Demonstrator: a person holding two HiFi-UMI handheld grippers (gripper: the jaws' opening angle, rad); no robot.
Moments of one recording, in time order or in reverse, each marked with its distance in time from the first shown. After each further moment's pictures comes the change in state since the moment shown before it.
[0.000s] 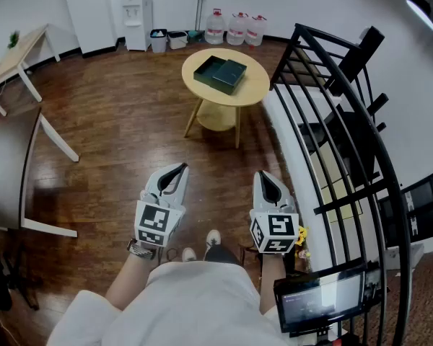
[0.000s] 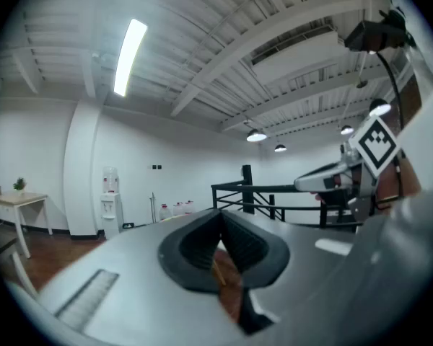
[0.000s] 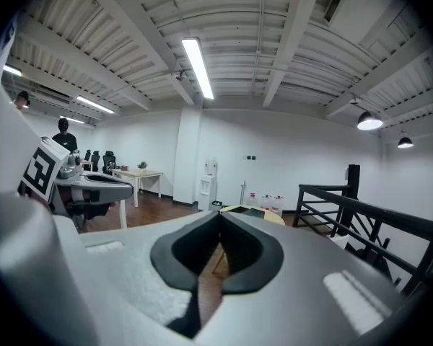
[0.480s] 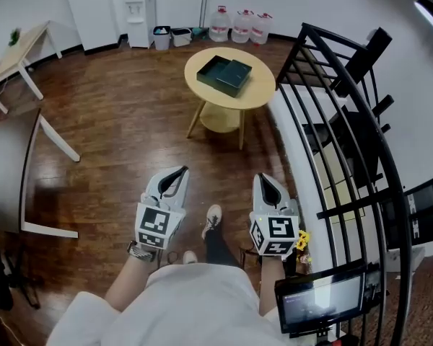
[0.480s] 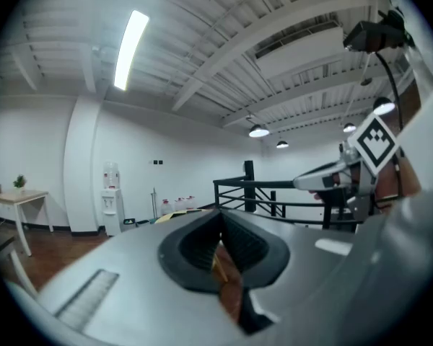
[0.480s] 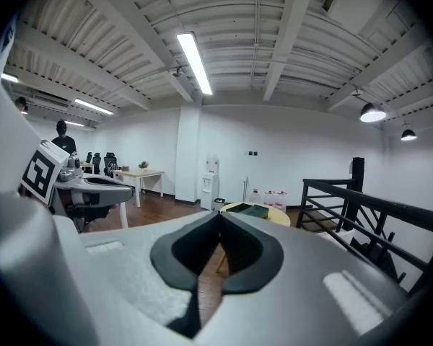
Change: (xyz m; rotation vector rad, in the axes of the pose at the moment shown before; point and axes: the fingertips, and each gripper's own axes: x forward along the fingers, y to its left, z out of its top) left arm 0.024 0.019 -0.012 -0.009 0.032 0.008; right arm 0.037 -0.004 -0.007 0.027 0.024 0.025
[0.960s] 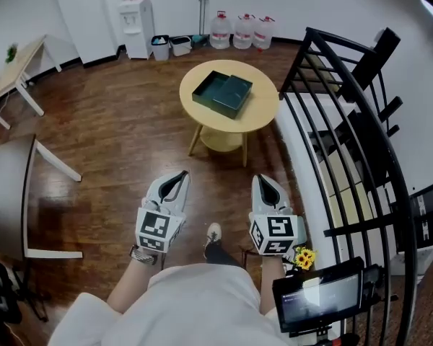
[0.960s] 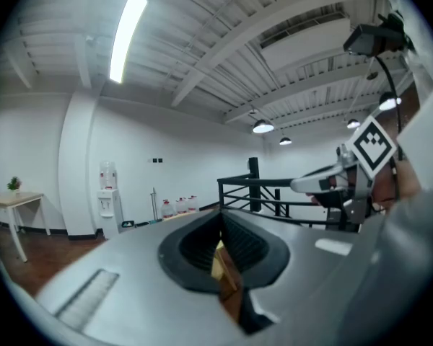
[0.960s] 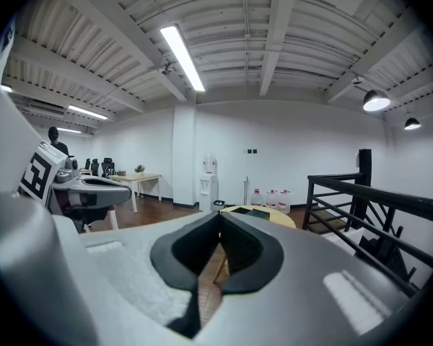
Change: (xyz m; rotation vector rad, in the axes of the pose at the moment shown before) left arm 0.111 0.054 0.009 0.000 0.008 0.021; right arm 0.117 -0.058 0.009 0.042 -0.004 0.026
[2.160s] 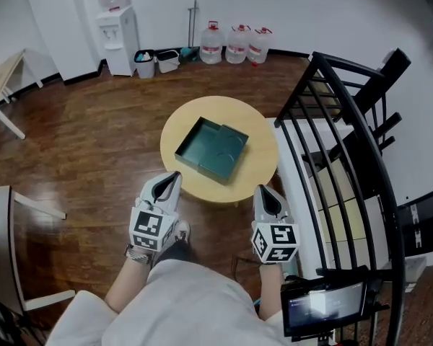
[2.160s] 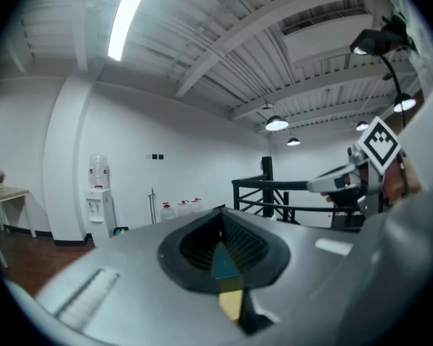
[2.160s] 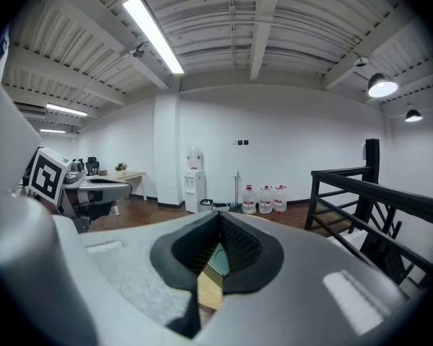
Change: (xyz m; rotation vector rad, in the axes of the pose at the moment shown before) left arm 0.253 0.153 0.020 -0.031 0.002 -0.007; right arm 0.238 -0.125 0.042 0.043 0.066 -0.041
